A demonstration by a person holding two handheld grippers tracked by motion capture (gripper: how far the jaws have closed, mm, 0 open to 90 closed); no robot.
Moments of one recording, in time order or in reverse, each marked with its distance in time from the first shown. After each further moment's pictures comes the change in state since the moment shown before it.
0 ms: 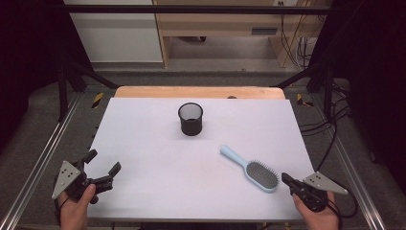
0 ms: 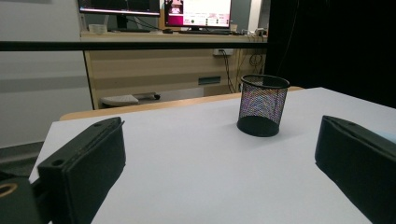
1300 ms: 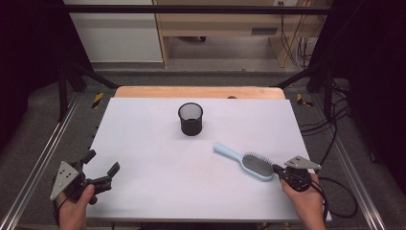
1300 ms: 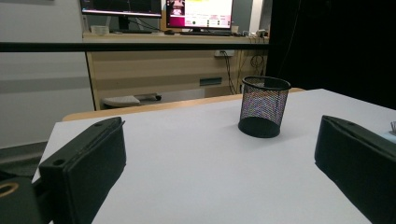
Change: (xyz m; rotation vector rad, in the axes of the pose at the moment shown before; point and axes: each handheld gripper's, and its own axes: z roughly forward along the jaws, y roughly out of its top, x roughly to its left) left arm 0.000 0.001 -0.003 -0.007 0.004 -0.002; right arm -0.008 0.019 0.060 0.183 -0.035 -0.073
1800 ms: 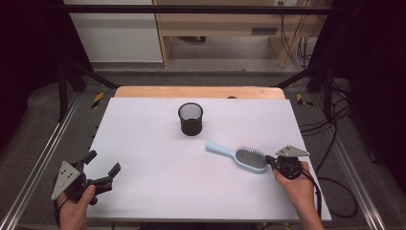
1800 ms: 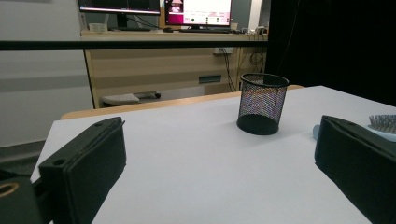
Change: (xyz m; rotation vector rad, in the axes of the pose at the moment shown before) left arm -0.002 0.000 0.001 0.015 -0.004 0.004; right arm -0.002 0.025 0.029 0.005 0.035 -0.045
